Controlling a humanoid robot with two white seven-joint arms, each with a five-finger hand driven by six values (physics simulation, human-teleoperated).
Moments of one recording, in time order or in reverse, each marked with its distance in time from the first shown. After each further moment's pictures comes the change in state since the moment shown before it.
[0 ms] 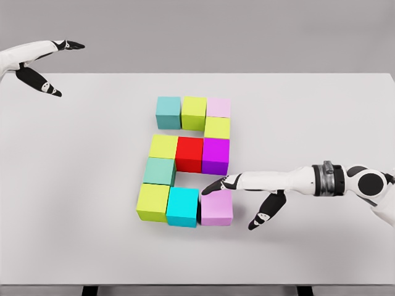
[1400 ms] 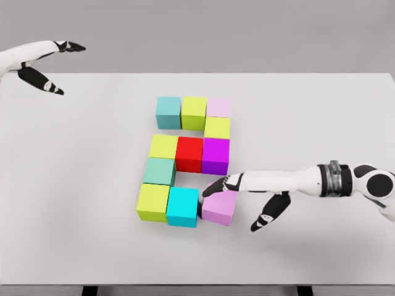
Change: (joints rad) left arm 0.000 -0.004 -0.006 -0.011 -0.002 0.038 0.000; right arm 0.018 -0.042 -0.039 -0.081 0.001 0.000 0.000
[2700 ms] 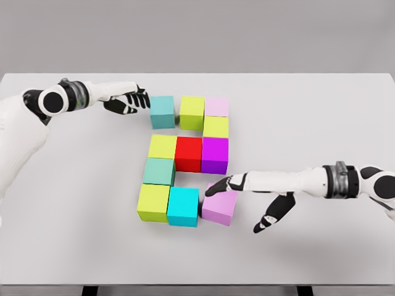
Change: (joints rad) left arm 0.021 -0.301 -0.110 0.055 -0.197 0.130 0.000; right arm 0.017 -0.030 -0.015 -0.042 -0.033 0.000 0.000
